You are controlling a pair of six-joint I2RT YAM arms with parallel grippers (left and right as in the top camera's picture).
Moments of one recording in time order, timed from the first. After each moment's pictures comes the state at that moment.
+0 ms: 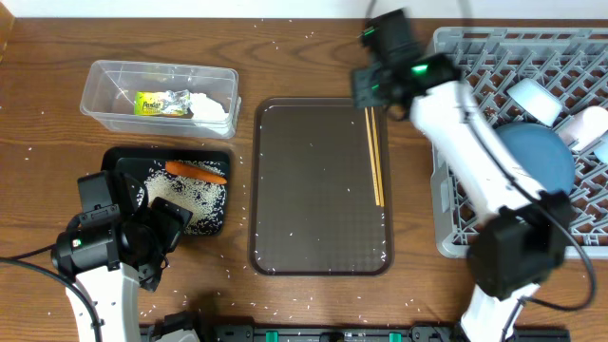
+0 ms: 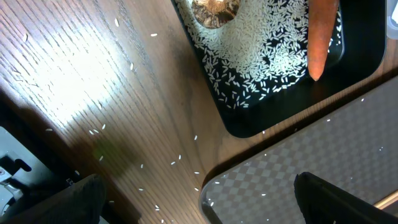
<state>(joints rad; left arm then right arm) 0.31 0.98 0.90 -1.27 0.12 -0.83 0.43 1.96 1.78 -0.85 0.11 0.23</state>
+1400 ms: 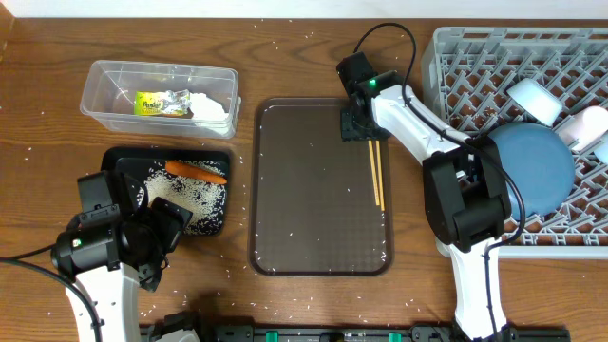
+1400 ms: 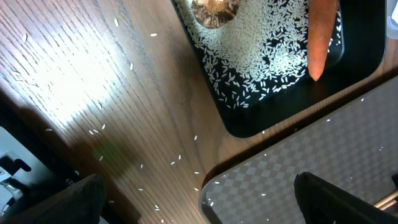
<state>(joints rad) 0.31 0.98 0.90 -1.27 0.12 -0.83 0.43 2.28 1.78 -0.87 0.08 0.41</state>
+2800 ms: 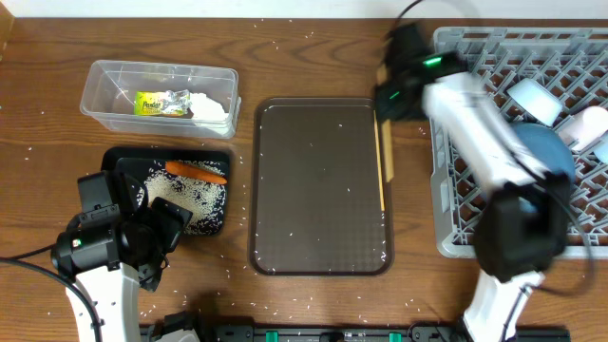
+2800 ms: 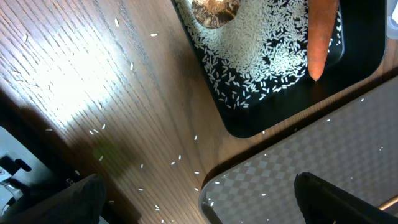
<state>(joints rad) 0.31 0.98 0.90 -1.27 0.12 -0.83 0.24 1.96 1.77 -0.98 -0.06 0.26</state>
